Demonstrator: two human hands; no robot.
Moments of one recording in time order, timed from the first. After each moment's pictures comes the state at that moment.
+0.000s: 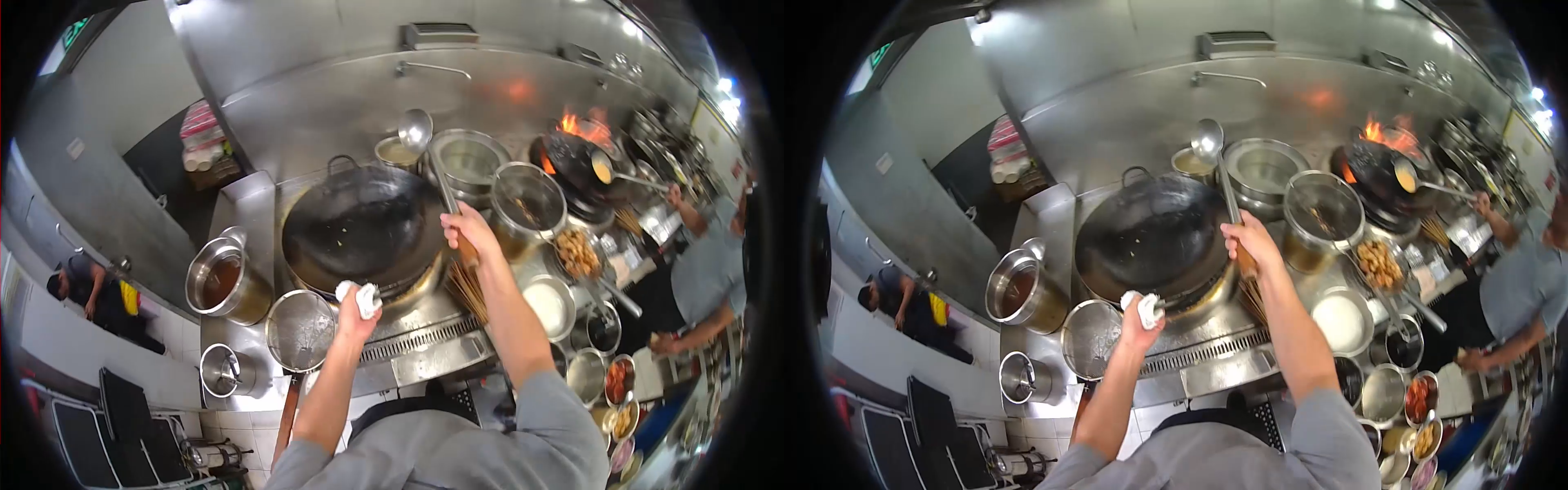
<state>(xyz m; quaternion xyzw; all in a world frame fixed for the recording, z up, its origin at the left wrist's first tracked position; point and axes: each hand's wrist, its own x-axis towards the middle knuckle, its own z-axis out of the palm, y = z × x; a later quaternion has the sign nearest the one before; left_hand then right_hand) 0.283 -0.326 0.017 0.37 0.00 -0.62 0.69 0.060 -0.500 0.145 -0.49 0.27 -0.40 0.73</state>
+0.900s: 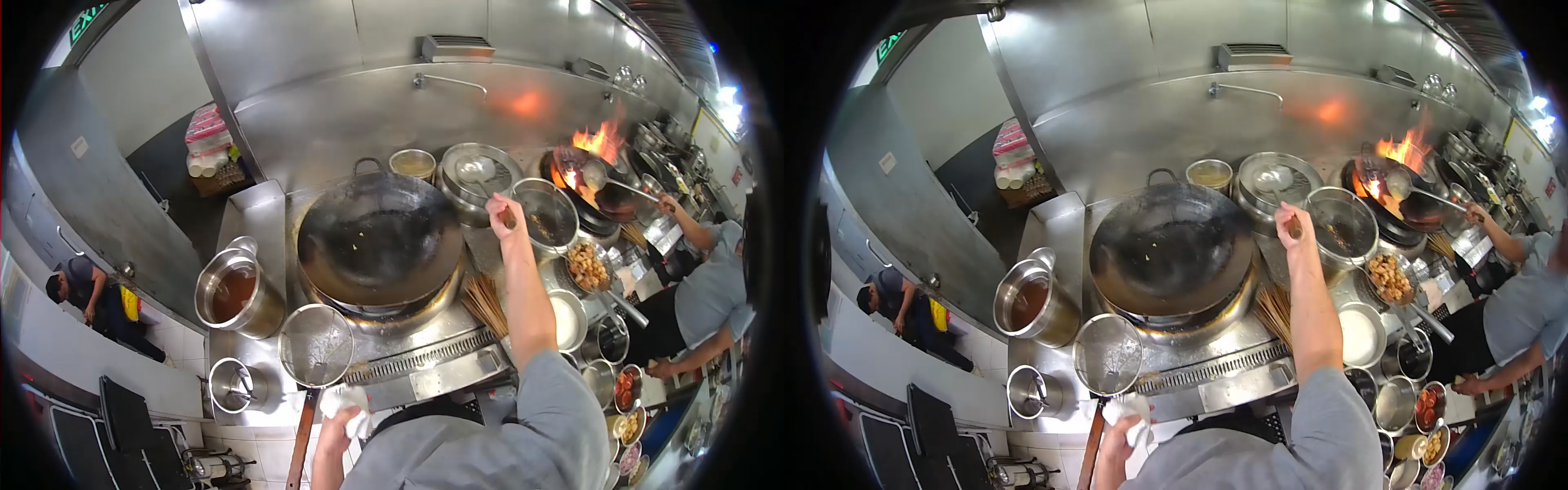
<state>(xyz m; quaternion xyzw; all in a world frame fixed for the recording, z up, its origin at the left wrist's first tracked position) 0.292 -0.095 0.022 0.50 -0.10 -0.59 0.62 0.043 -0.627 0.105 -0.10 0.10 -0.47 0.87</state>
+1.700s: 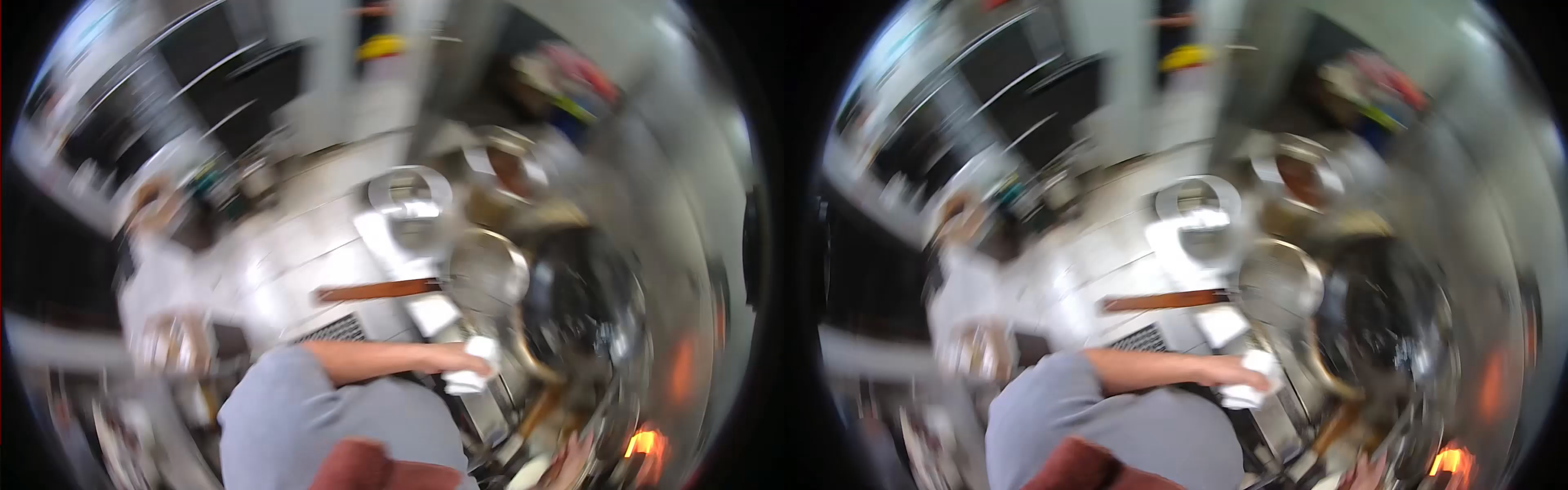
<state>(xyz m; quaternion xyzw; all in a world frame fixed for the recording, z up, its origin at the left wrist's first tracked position) 0.255 -0.105 0.040 0.40 -0.19 -0.60 0.66 -0.015 -0.381 0.140 -0.66 0.48 -0.21 0.54</state>
